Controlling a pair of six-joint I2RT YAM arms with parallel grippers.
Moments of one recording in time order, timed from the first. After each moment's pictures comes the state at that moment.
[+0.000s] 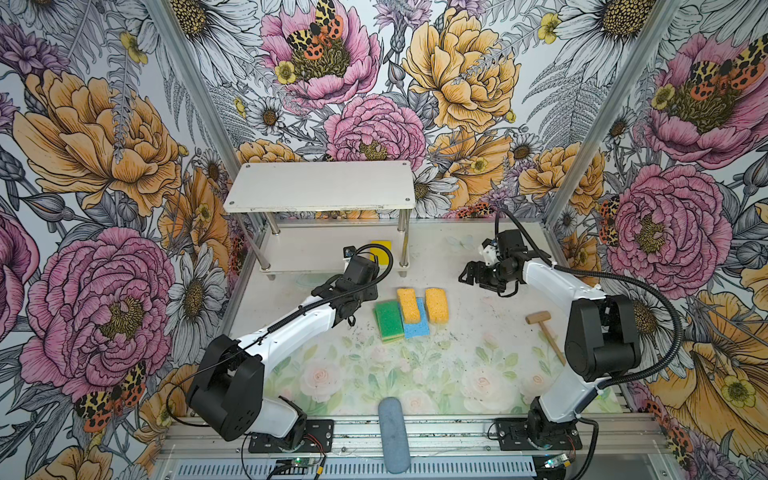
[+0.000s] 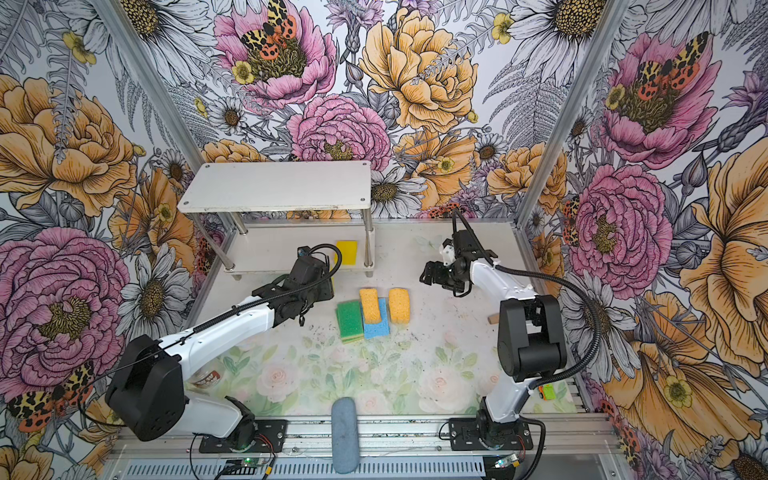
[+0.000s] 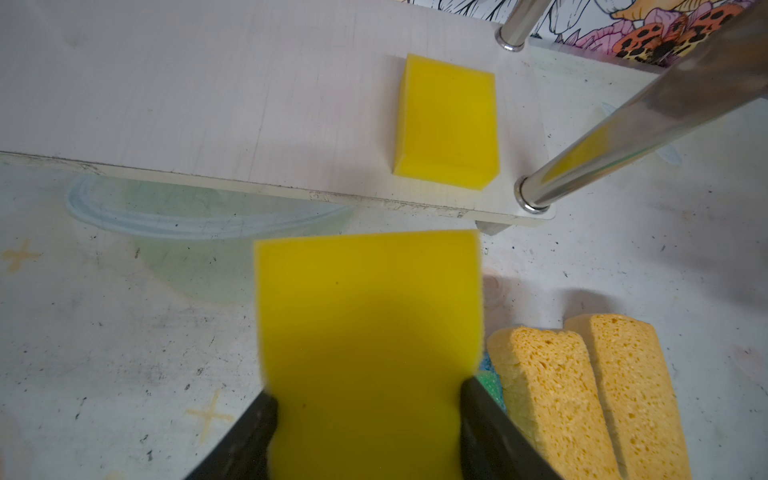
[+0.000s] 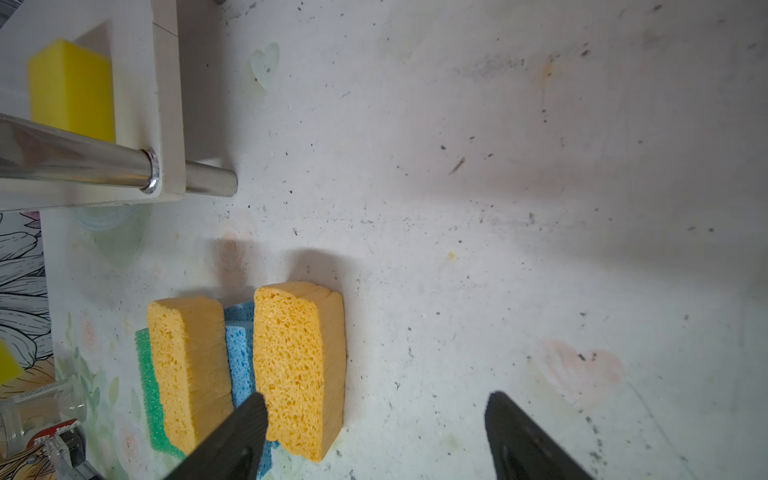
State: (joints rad) left arm -0.57 1.43 0.98 -0.36 -0.36 -0.57; right arm 0.11 1.72 1.24 -0.65 -0.42 0.25
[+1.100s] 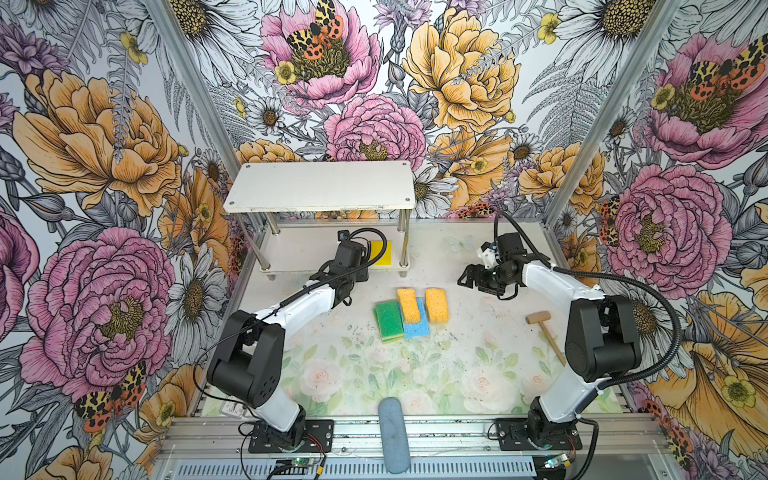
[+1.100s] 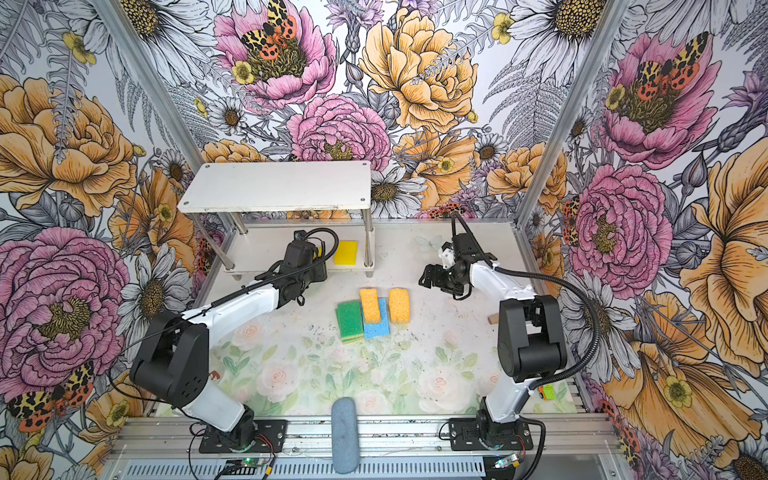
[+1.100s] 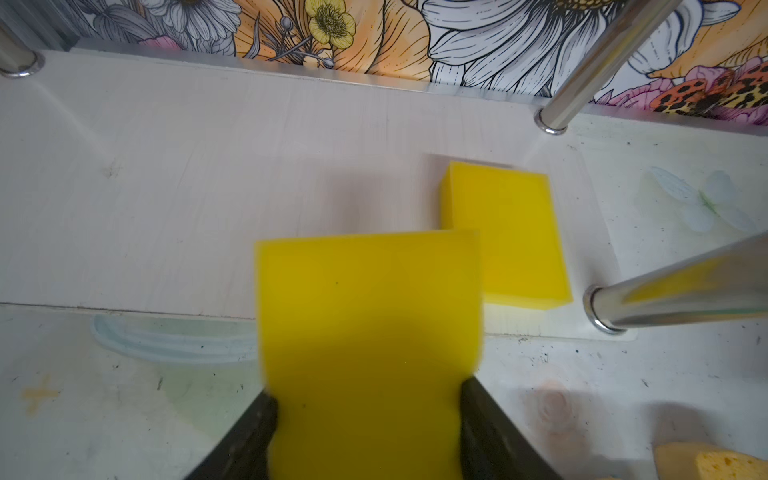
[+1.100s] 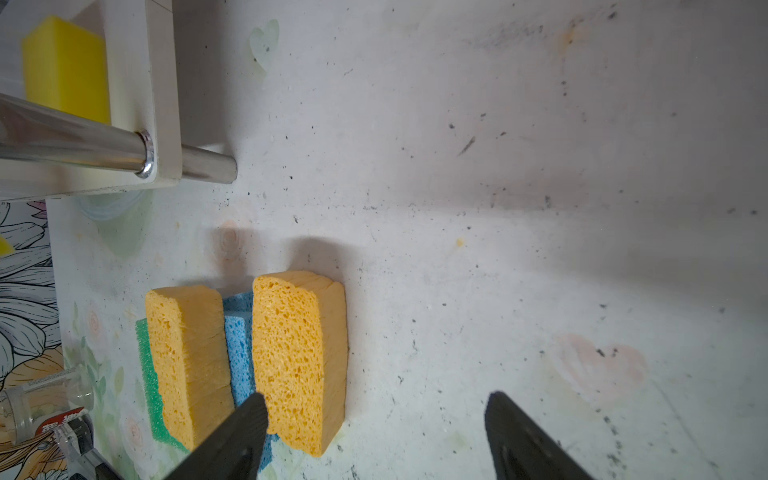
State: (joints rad) left arm -0.41 1.61 1.06 -0.13 -0.33 -0.37; right arm 0.11 1.71 1.20 -0.63 -0.44 0.25
